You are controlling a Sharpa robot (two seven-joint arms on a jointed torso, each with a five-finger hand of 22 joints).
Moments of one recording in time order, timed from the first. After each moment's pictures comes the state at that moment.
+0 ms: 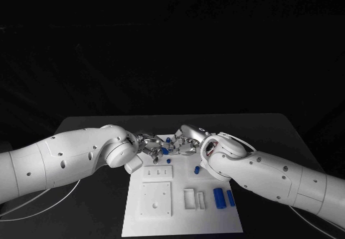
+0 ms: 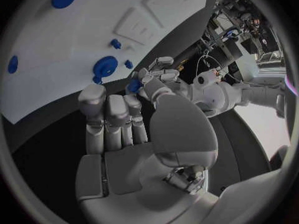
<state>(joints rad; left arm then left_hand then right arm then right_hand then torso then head) 1.41 -0.63 -0.21 1.36 -0.40 -0.07 -0.31 1.12 0.13 0.18 -0.04 0.47 1.03 -0.01 0.07 0.63 1.28 -0.07 0.88 0.36 1.16 -0.10 1.27 0.45 0.02 0.99 -0.12 0.86 0.89 1.06 -0.57 0.16 1.41 -1.51 -0.29 -0.23 1.27 -0.08 0.33 -0.15 0.10 1.23 0.06 0.06 0.07 1.28 -0.02 1.05 1.14 1.45 -0.09 1.08 1.10 0.07 1.46 -0.11 0.82 1.31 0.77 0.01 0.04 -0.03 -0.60</state>
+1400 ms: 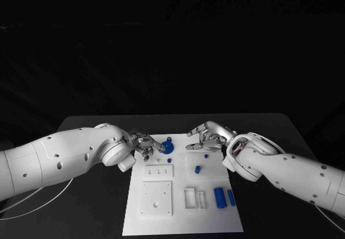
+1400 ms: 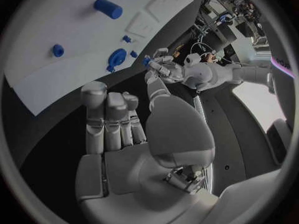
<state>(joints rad) 1.41 -0.66 -0.21 1.35 -0.52 -0.11 -0.37 1.13 0.13 0.13 -0.17 0.47 1.11 0.06 0.07 0.63 1.46 -0.10 0.76 0.37 1.28 -0.13 1.22 0.50 0.02 1.10 -0.14 0.77 1.01 1.05 -0.76 0.17 1.46 -1.27 -0.34 -0.03 1.30 -0.08 -0.04 -0.01 0.28 0.98 0.12 0.06 0.06 1.21 0.01 1.00 1.05 1.43 -0.06 1.03 1.04 0.09 1.47 -0.08 0.68 1.31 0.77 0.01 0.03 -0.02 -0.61</state>
